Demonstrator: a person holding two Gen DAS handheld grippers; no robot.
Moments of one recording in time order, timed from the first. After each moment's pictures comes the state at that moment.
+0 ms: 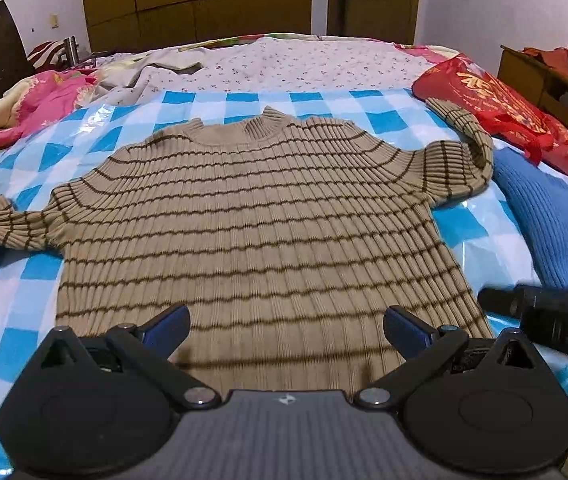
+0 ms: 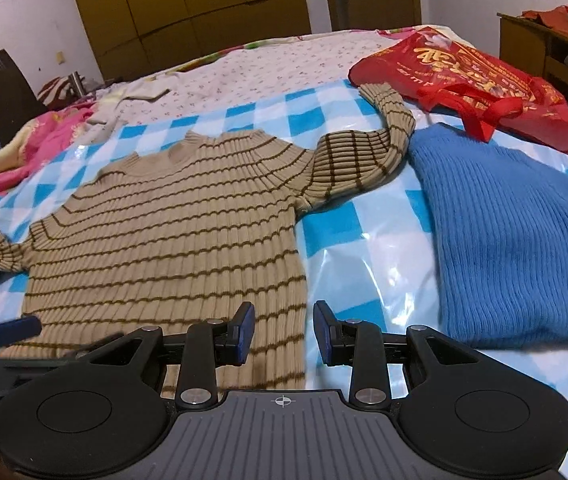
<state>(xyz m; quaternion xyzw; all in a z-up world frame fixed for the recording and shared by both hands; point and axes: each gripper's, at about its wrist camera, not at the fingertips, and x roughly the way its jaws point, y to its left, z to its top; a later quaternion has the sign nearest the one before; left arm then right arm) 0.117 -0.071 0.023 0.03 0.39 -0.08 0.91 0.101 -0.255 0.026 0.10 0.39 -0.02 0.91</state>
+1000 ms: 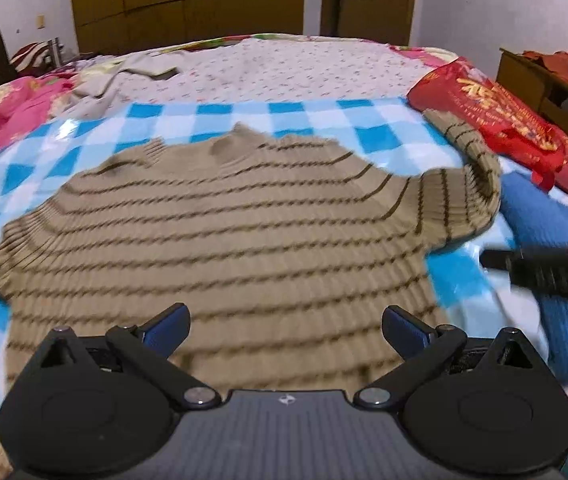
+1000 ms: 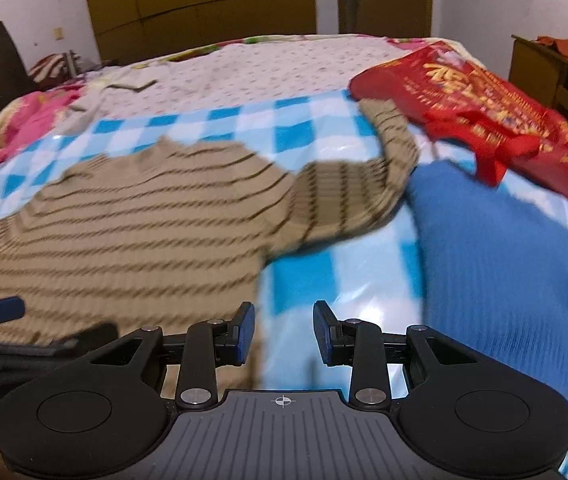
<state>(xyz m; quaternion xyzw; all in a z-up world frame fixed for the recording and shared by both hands) 0.185 -0.113 0.019 0.02 0.40 -0.10 0.91 0.169 -0.281 0.023 0.04 0.40 -0.03 0.92</state>
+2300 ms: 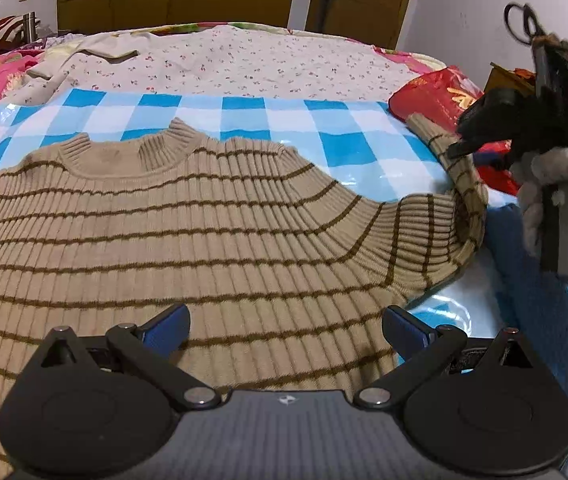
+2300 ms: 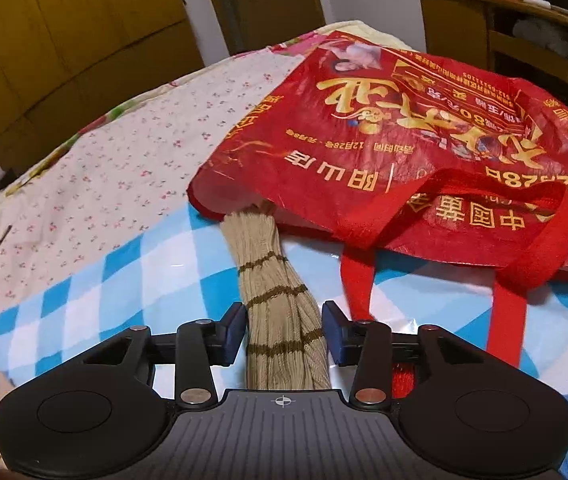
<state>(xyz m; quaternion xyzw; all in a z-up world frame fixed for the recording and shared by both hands) 0.240 -0.148 -0.005 -0.03 0.41 -0.13 0.90 0.382 -0.425 0.005 0.18 0.36 -0.15 0.90</state>
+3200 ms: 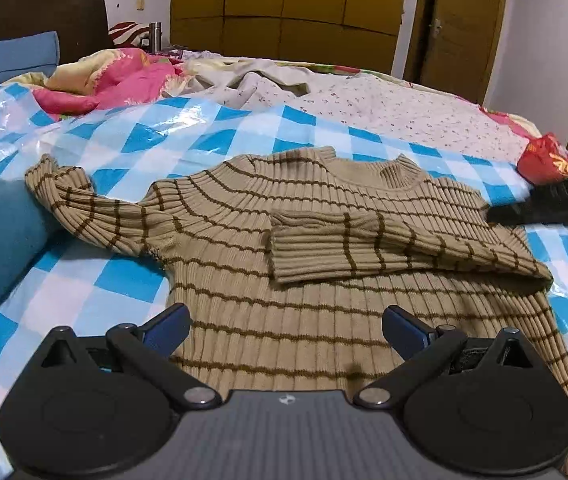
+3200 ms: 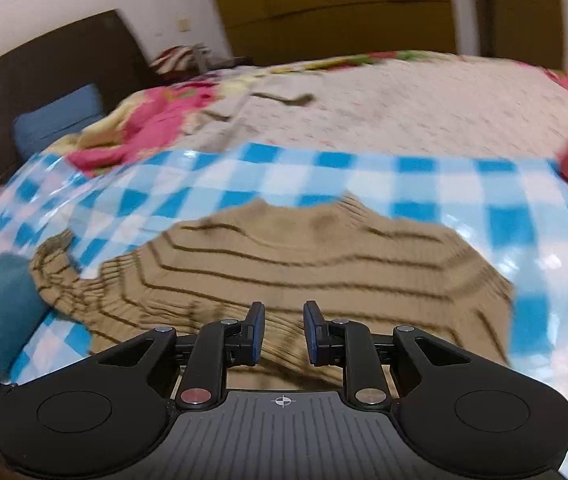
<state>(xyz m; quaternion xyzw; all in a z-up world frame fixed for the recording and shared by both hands) 0.161 0.039 0.006 -0.06 0.35 0.00 0.93 0.284 -0.195 0.044 0.05 0.39 0.16 0.91</state>
